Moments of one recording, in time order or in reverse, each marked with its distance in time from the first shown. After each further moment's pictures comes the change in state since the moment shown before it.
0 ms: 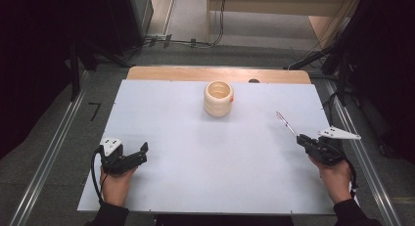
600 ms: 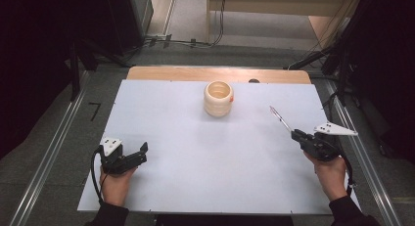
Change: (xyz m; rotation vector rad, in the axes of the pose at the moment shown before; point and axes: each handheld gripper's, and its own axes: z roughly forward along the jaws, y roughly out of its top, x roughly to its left) left arm 0.001 0.000 0.000 0.000 0.000 0.001; right arm 0.015 0.018 0.001 -0.047 0.041 -0.023
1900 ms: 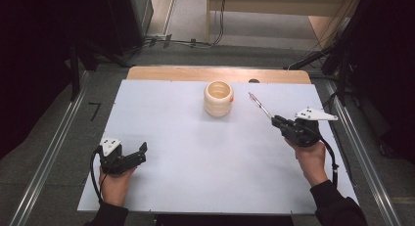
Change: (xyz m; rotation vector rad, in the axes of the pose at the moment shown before) left arm 0.002 0.000 -0.001 0.000 0.004 -0.005; right arm 0.036 0.046 0.026 -0.078 0.091 -0.047
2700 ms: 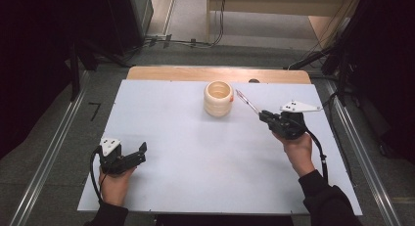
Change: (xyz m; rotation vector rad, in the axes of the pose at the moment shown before) left arm 0.001 0.000 0.000 0.001 0.001 -0.006; right arm 0.015 0.019 0.029 0.017 0.042 -0.035
